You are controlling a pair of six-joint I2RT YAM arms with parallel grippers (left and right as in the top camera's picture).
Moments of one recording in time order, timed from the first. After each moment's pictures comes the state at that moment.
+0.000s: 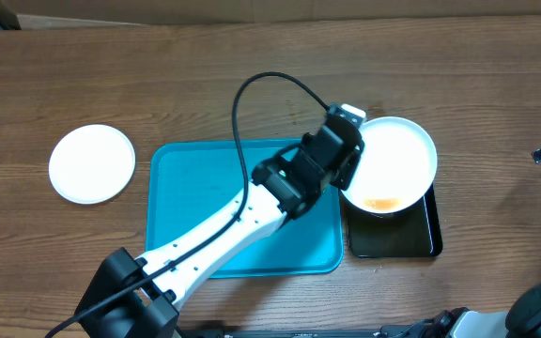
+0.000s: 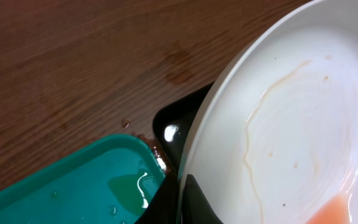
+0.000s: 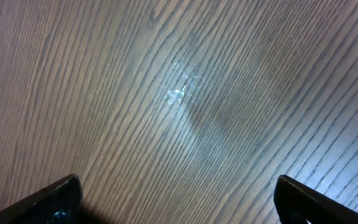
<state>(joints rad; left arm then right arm) -0.84 1.67 1.27 -0.35 -0.18 -0.28 -0.70 1.58 1.26 -0.90 -0.12 0.44</state>
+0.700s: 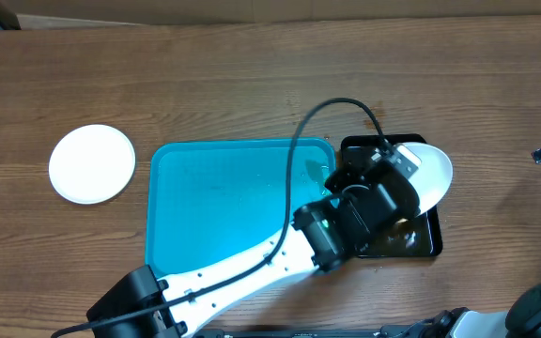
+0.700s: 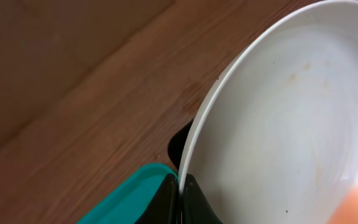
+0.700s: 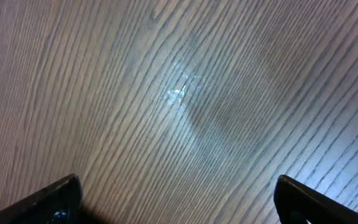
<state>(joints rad) -1.11 1.67 1.27 -0.28 -0.63 -0.02 -0.70 1.58 1.26 -0.90 -0.12 0.44</state>
